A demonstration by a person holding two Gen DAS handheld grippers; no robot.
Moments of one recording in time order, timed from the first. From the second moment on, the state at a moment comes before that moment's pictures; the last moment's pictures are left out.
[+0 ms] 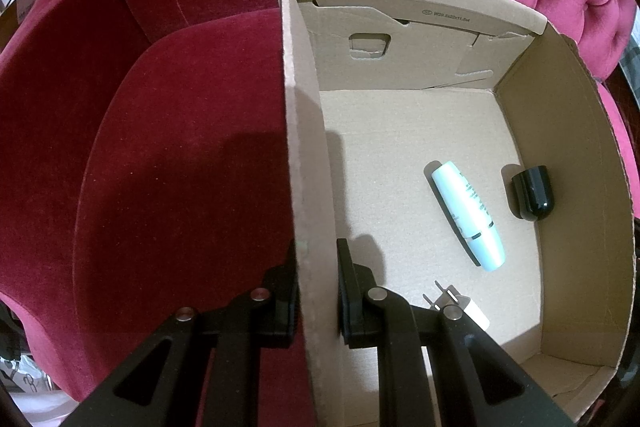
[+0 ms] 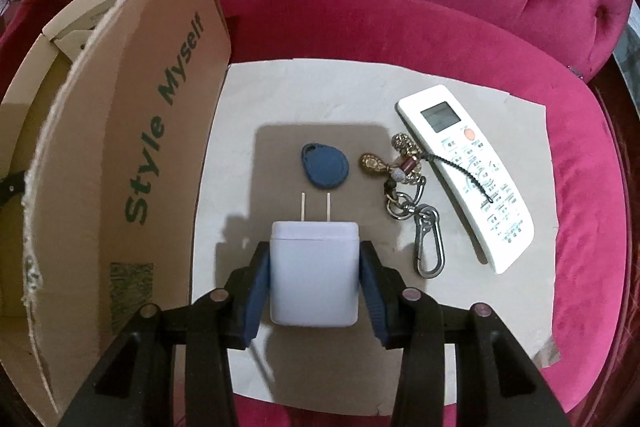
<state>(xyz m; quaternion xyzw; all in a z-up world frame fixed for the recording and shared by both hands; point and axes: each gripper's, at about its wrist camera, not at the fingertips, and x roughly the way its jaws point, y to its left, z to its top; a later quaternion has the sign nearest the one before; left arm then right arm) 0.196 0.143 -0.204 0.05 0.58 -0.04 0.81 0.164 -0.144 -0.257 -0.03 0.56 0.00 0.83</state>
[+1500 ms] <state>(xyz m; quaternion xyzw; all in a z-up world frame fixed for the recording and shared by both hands) 0.197 0.142 -0.206 0.04 0.58 -0.04 0.81 0.179 -0.101 -0.109 -0.06 0.50 0.02 0.86</state>
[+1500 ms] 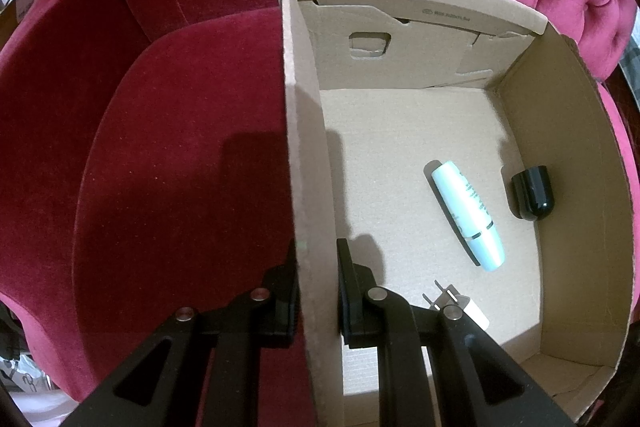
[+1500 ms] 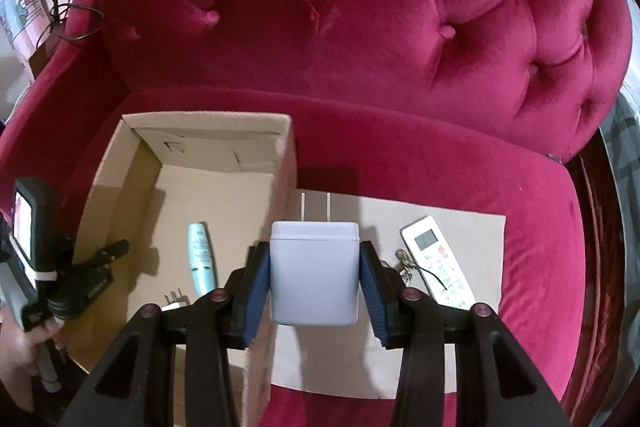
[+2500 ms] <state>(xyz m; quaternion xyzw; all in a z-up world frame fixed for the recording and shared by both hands) 0.198 0.143 -0.206 0.04 0.58 -0.05 0.81 0.237 -0.006 -0.155 -0.09 0.54 0.09 0.83</state>
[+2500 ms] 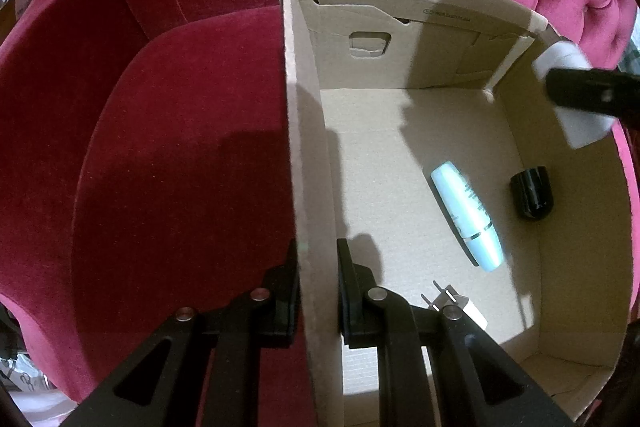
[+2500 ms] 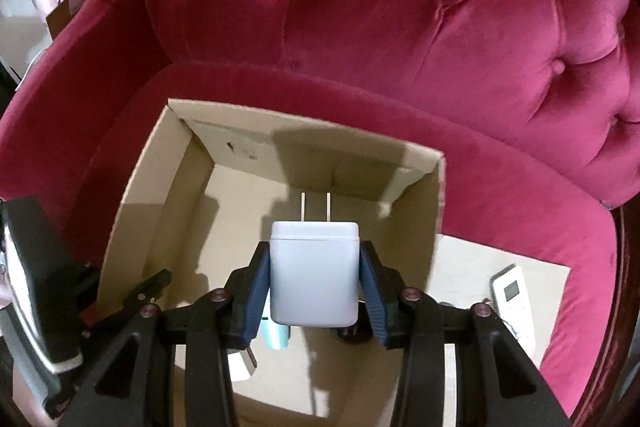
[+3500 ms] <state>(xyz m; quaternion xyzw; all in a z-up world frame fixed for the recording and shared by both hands) 0.202 0.144 -0.206 0.04 0.58 -0.05 0.81 0.260 -0.001 -0.235 -0.07 0.59 0.08 0.80</state>
